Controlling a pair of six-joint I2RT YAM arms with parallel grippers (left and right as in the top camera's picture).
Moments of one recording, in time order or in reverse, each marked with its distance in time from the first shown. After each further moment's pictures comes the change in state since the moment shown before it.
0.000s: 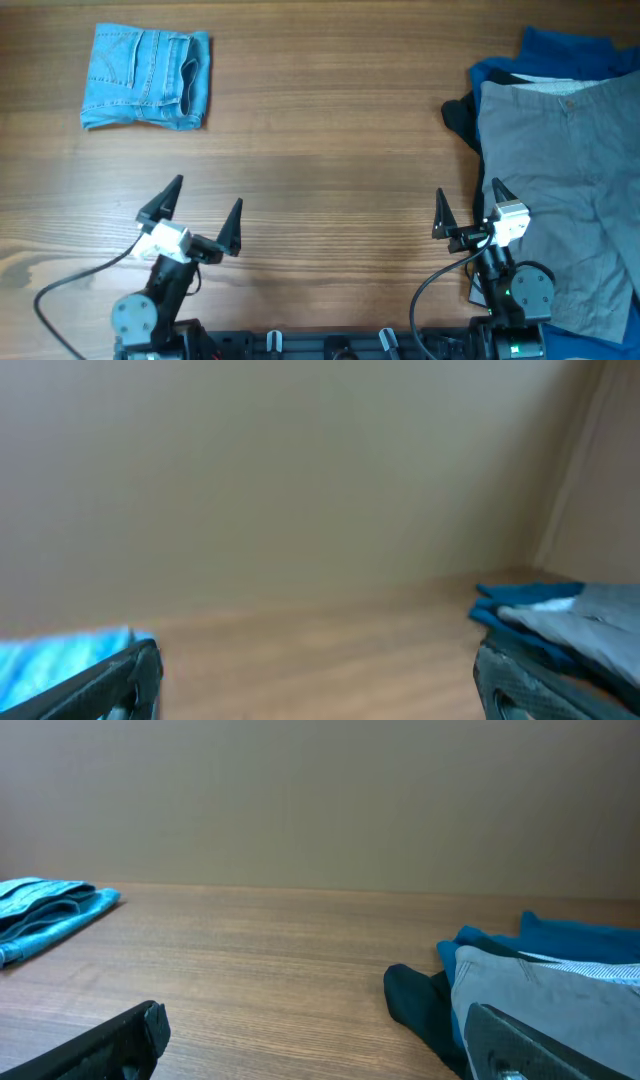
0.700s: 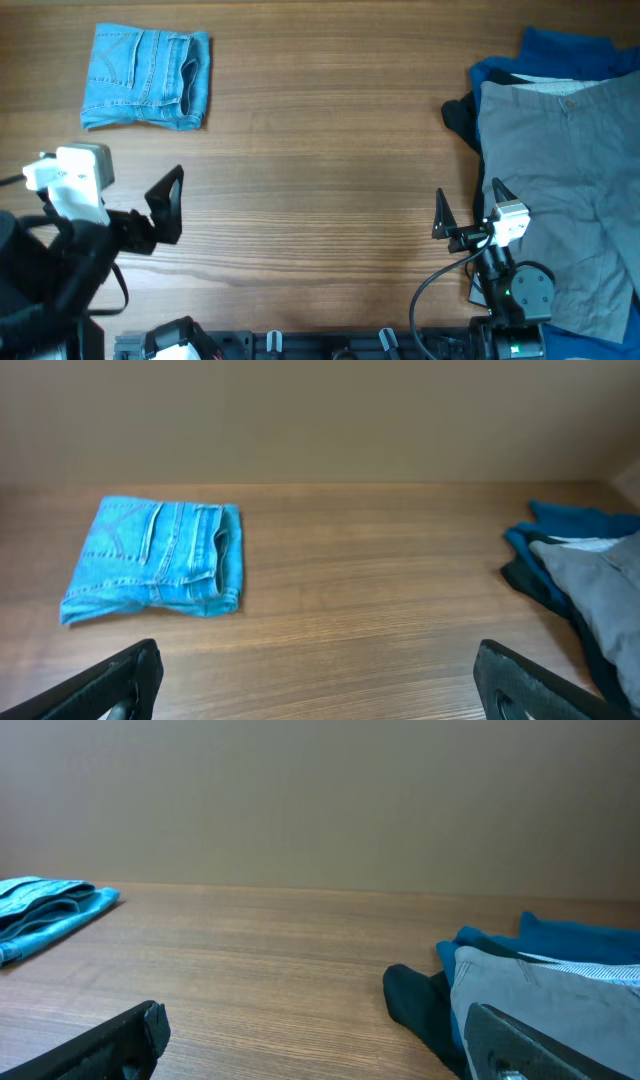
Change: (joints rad) left arm 0.246 0.721 1.270 -1.251 0.041 0.278; right arm 0.000 0.000 0.000 0.000 0.000 -0.004
